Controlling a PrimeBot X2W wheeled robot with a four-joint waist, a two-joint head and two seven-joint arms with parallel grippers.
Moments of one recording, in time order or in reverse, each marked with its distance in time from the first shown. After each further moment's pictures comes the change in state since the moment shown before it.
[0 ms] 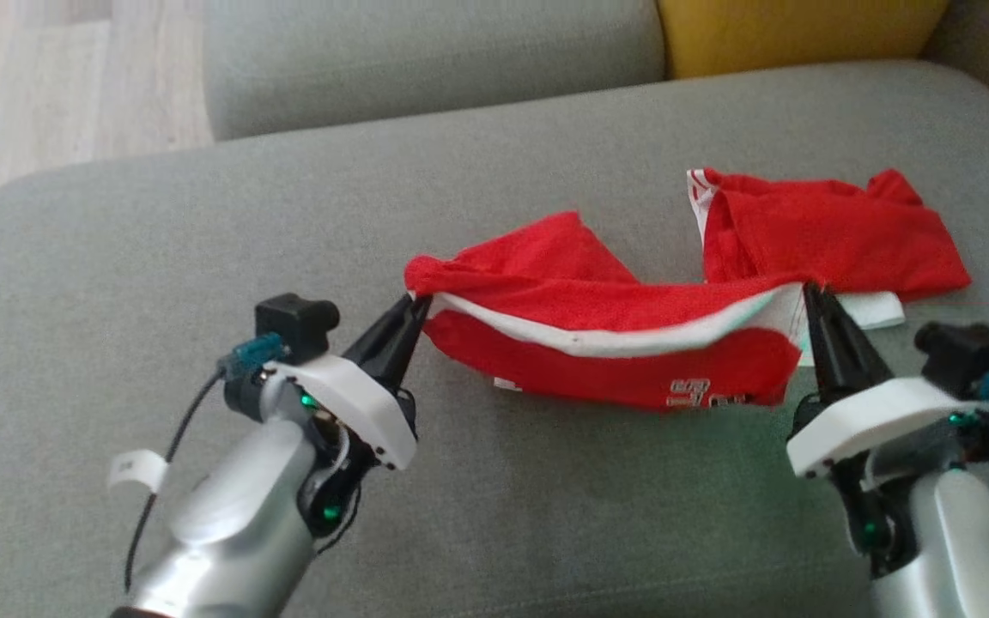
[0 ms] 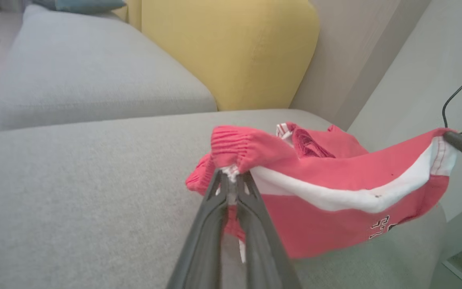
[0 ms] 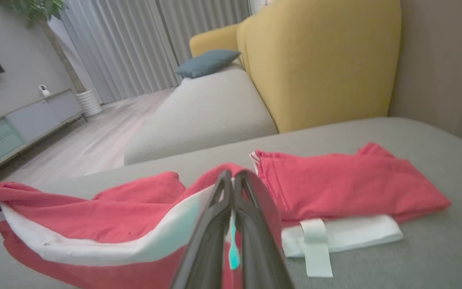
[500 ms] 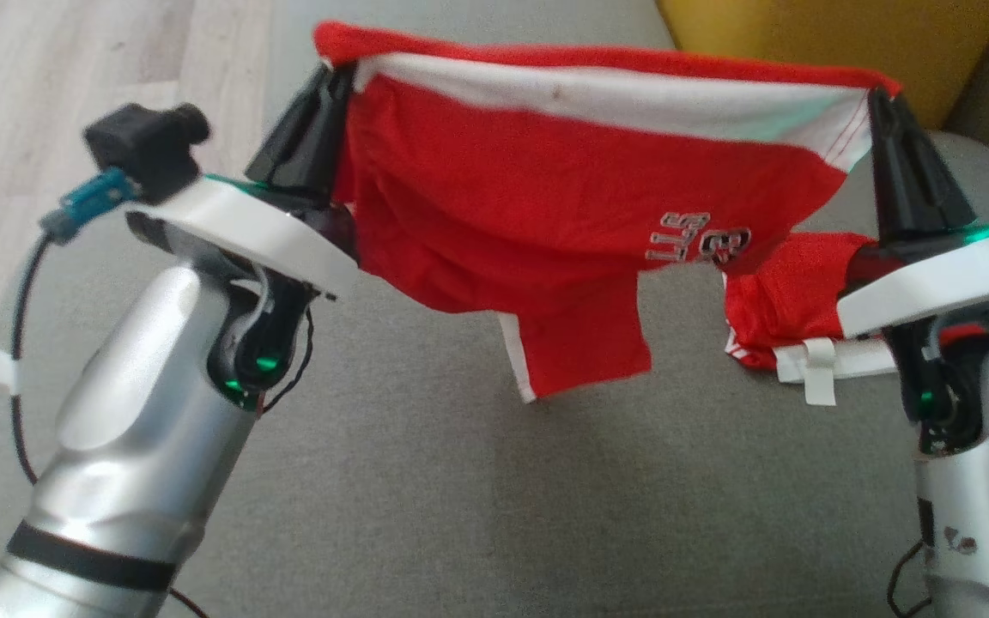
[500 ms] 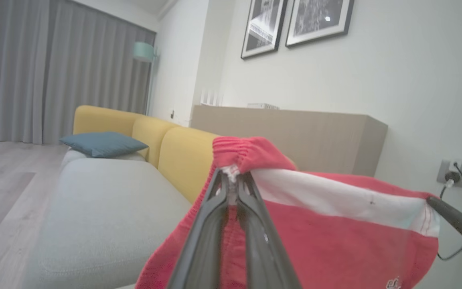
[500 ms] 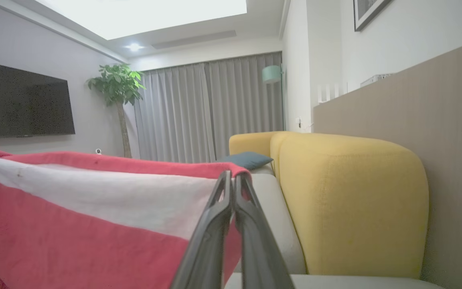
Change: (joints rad) left arm -0.143 0.100 0.170 -0.353 -0.091 0.084 0.056; right arm -0.219 -0.074 0.018 -0.166 0.020 0.000 0.038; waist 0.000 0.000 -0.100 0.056
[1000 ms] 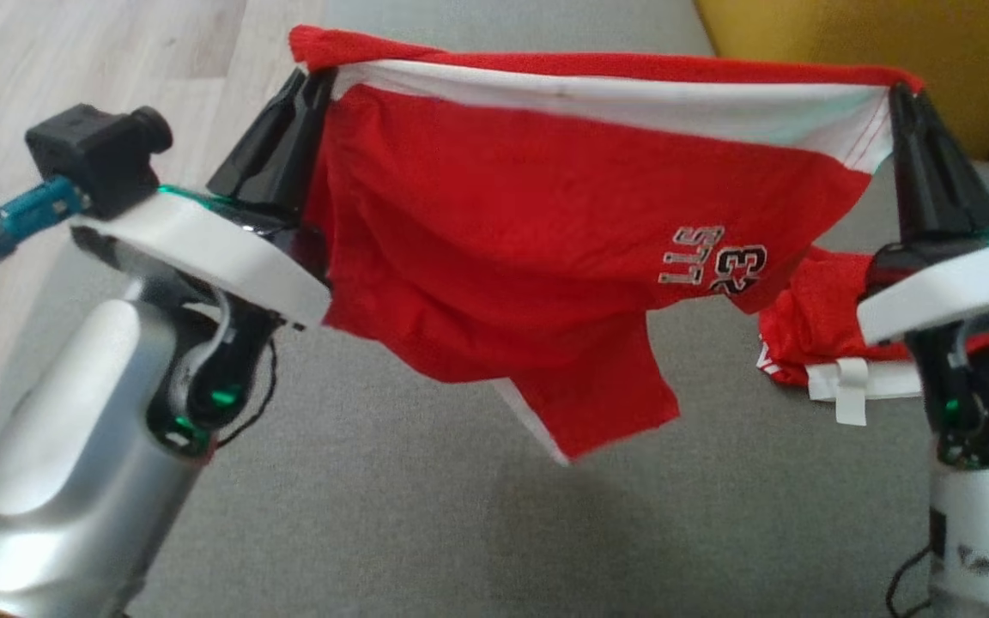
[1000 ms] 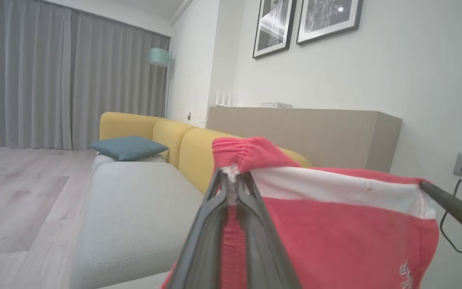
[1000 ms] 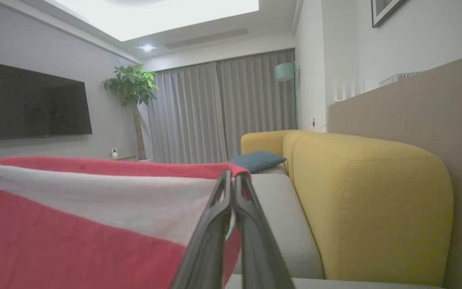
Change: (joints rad) left arm 0.101 0.114 0.025 -0.346 -0.006 0.165 0.165; right arm 0.048 0.051 -0.050 -0.161 -0.004 0.000 0.136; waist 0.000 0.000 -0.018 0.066
